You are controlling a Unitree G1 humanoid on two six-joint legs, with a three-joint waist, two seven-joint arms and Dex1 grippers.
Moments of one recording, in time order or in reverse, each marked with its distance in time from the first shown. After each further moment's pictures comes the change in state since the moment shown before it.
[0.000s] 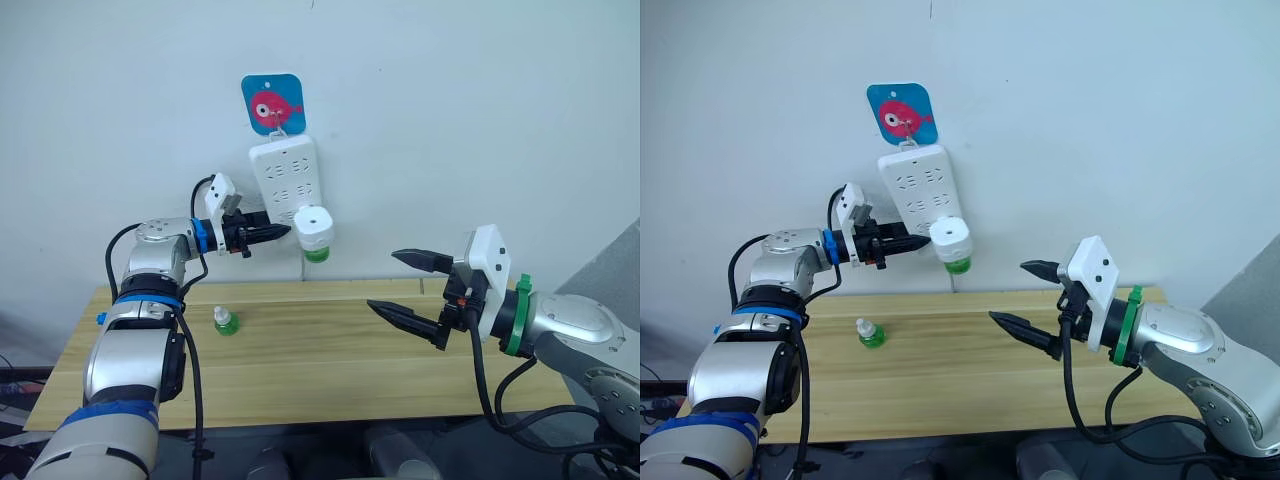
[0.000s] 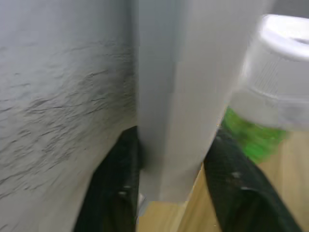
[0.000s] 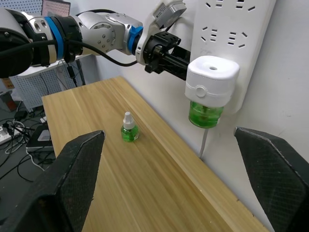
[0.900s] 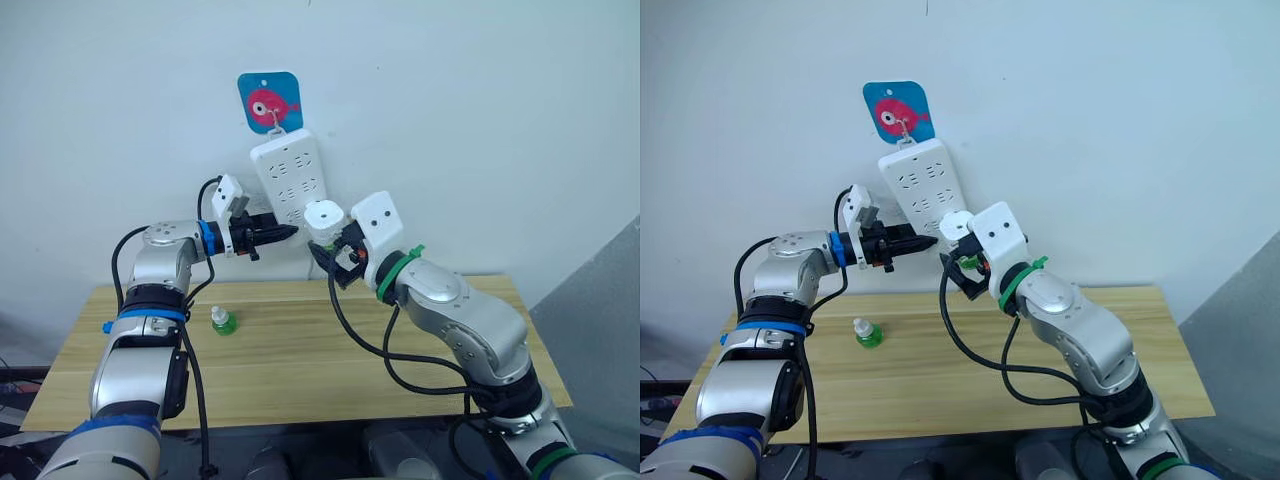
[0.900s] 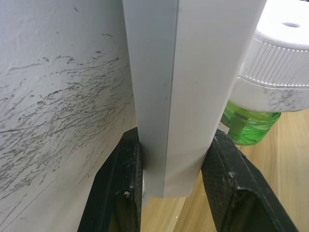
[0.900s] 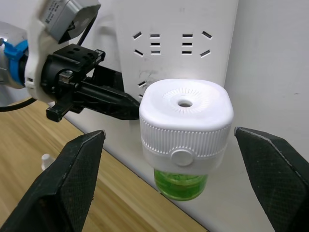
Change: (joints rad) left arm 0.104 -0.022 0.015 -0.239 -0.028 0.122 0.069; right arm -0.337 0.543 0.387 0.320 -0.526 0.103 -0.446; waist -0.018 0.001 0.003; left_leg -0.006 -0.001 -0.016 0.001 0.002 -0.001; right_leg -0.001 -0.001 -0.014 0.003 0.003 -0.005
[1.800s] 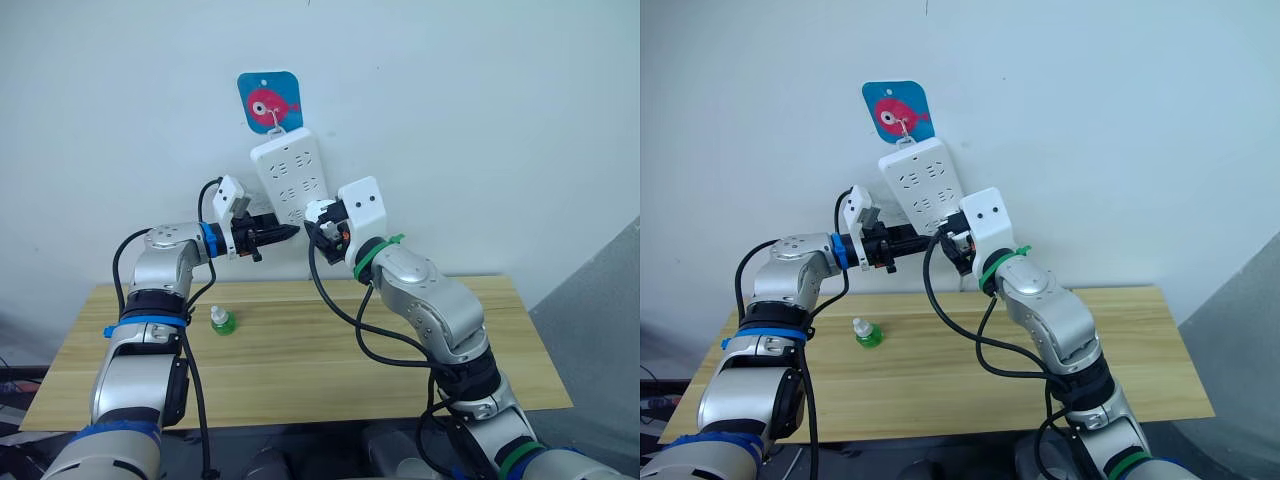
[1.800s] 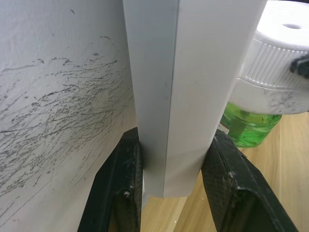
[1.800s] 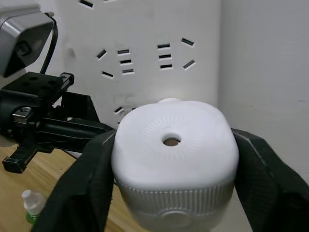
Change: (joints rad) left arm 0.033 -0.007 0.002 -0.066 -0.018 0.039 0.039; right arm -0.043 0.175 -0.050 0.200 -0.113 -0.080 0.004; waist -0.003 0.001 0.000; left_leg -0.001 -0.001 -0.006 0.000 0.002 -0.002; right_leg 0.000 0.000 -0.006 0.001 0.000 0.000
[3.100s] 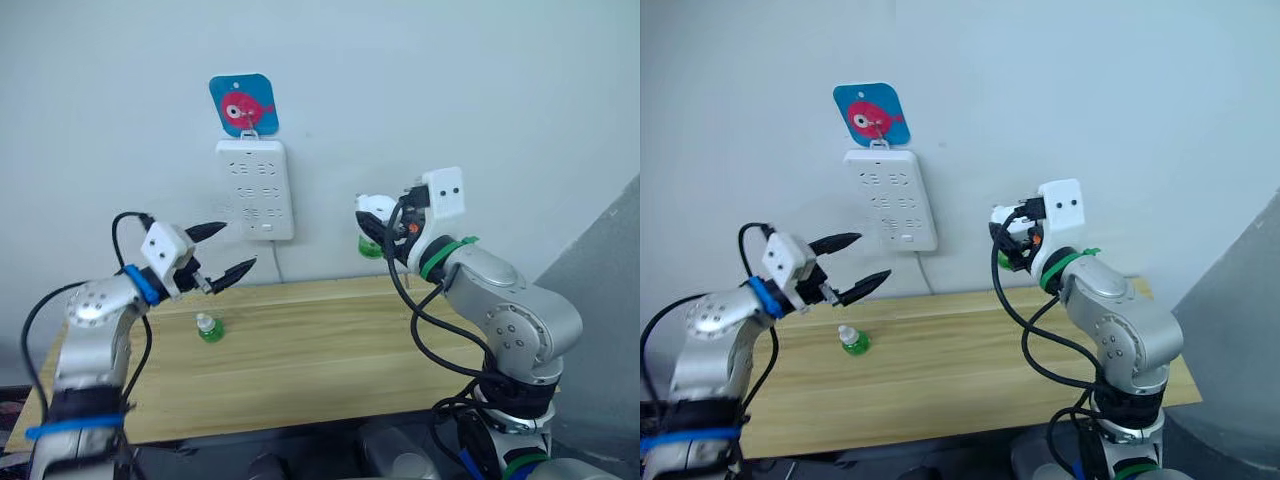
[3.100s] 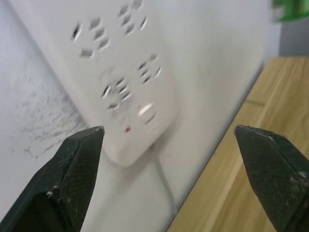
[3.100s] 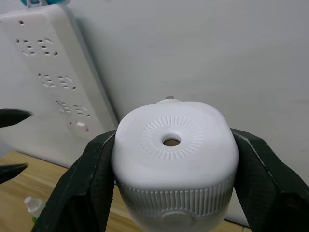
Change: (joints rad) left arm 0.643 0.121 0.169 -0.707 -0.091 -0.213 0.241; right arm 0.065 -0.015 -0.393 -0.354 0.171 0.373 0.057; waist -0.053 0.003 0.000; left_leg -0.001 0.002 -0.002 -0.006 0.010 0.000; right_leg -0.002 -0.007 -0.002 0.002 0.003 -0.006
